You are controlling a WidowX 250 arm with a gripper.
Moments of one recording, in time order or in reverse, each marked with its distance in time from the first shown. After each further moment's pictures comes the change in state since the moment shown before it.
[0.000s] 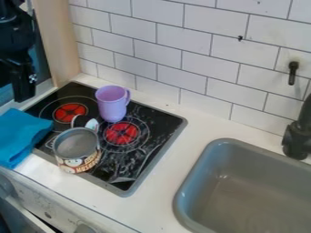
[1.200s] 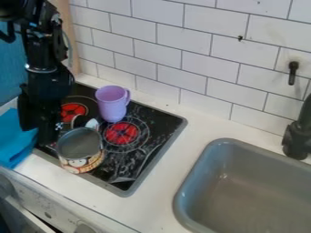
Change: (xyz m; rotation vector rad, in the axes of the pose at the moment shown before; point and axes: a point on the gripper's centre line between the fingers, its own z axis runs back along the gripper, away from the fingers) arm 0.004 -0.043 -0.062 -0.053 0.198 -0.171
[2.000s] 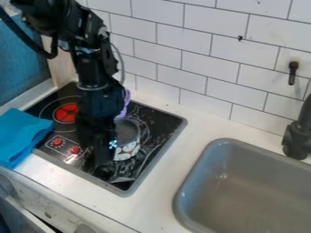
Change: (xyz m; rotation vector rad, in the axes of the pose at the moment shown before) arm 0.048 -0.102 0.004 -0.090 -0.132 -0.266
